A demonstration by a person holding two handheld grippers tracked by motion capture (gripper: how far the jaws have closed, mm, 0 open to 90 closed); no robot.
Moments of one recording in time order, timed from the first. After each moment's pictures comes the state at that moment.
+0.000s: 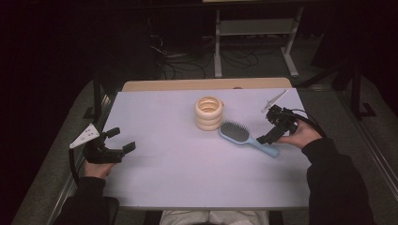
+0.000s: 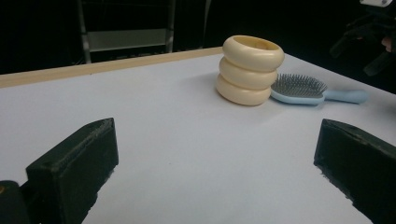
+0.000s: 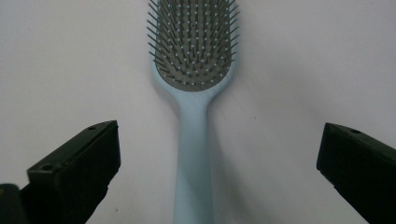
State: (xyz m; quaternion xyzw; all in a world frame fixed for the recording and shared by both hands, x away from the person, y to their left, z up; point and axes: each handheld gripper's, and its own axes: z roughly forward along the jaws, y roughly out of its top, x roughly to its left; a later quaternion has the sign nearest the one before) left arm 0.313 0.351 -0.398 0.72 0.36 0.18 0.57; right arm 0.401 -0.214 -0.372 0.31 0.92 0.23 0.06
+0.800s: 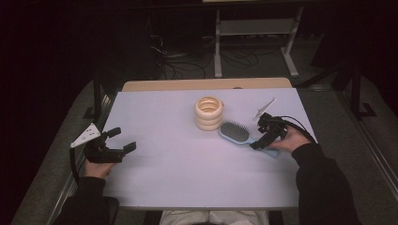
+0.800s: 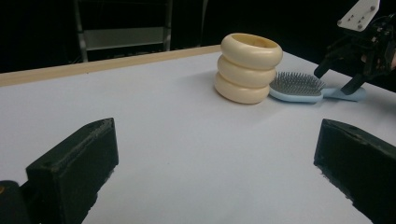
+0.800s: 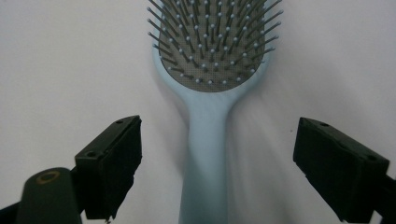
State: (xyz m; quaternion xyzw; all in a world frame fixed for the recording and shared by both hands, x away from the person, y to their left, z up) left arm 0.315 0.351 -0.399 0.72 0.36 0.18 0.57; right arm 0.410 -0.198 -0.413 0.28 0.93 0.22 0.03
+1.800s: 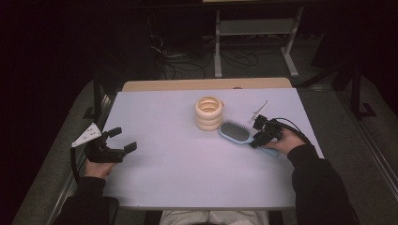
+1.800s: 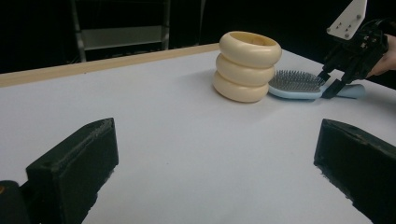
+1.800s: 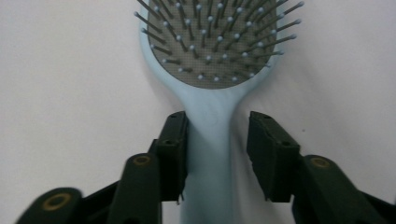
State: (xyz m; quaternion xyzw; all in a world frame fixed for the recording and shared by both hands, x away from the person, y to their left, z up) left arm 0.316 0.349 -0.399 0.72 0.35 0.18 0.56; right arm 0.414 -0.187 -0.426 0.29 0.94 0.19 0.02
